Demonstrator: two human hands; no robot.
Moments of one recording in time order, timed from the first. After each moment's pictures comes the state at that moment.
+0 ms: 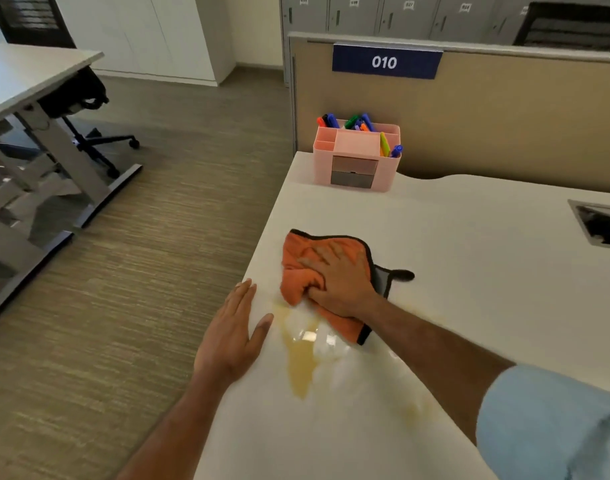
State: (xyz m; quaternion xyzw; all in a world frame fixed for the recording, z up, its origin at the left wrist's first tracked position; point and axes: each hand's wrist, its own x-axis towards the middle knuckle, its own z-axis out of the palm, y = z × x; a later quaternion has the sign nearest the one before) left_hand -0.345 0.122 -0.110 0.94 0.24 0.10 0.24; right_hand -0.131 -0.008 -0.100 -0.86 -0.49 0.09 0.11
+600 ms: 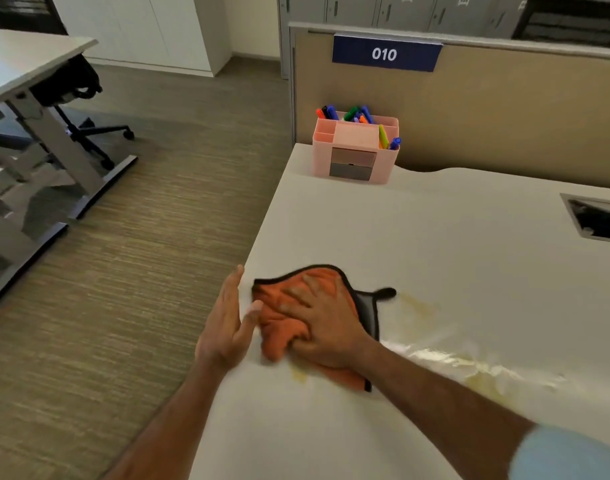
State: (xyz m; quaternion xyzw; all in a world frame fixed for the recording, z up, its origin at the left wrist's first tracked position) left_hand -0.354 0.123 -0.110 0.87 0.21 0.21 0.38; right_hand -0.216 -0.037 -0.101 -0.80 -0.59 0.05 0.10
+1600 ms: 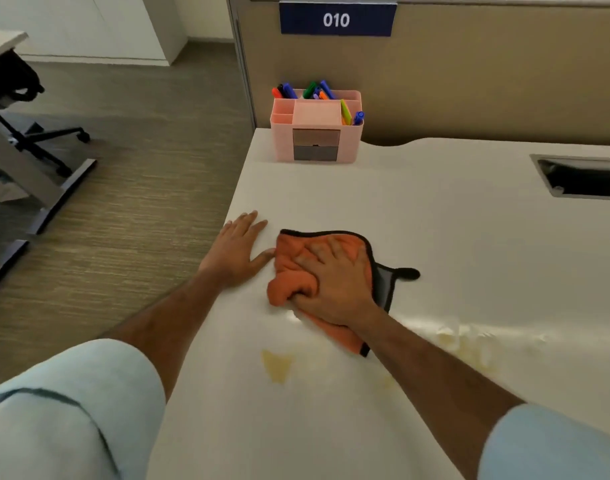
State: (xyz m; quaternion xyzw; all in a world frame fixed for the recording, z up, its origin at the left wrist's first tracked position) left_hand -0.211 0.178 -0.115 0.99 0.09 0.03 0.14; right_hand -0.162 -0.056 -0.103 -0.91 -0.40 0.02 0.11
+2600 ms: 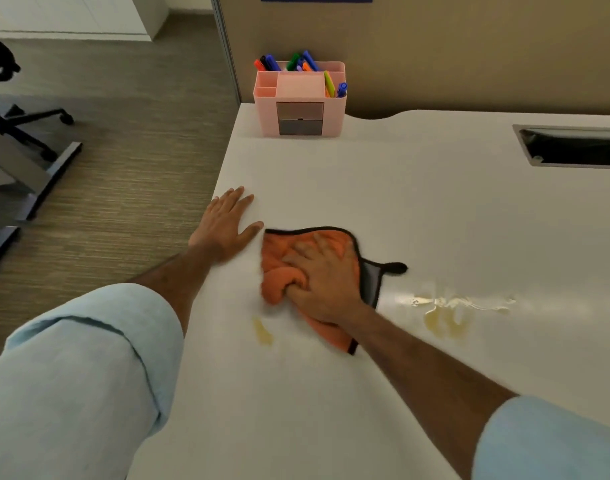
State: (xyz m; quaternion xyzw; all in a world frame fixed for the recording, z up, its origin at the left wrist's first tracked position) left_hand -0.218 0.170 -0.111 0.99 0.10 0.02 0.14; right_hand -0.214 -0.084 -0.087 -0.89 -0.41 0.05 0.19
